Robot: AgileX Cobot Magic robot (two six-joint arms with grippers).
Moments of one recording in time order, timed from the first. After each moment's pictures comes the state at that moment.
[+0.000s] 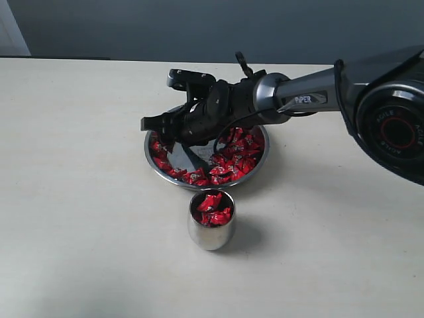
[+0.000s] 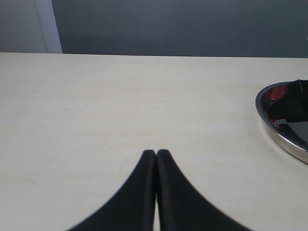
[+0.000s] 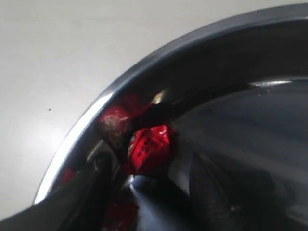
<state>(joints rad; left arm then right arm) 0.10 0.10 0.00 0.00 0.24 -0.06 0.65 2.32 -1.54 0.58 0.17 -0.07</state>
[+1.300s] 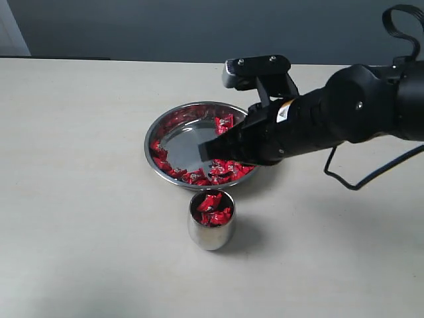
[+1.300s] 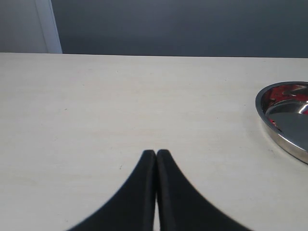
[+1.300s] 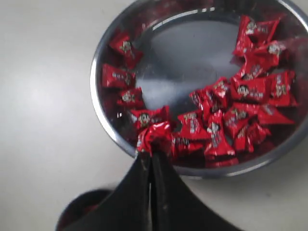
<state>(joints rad) 0.10 0.10 0.00 0.00 0.24 -0.06 0.66 1.58 -0.89 0.35 0.29 -0.07</state>
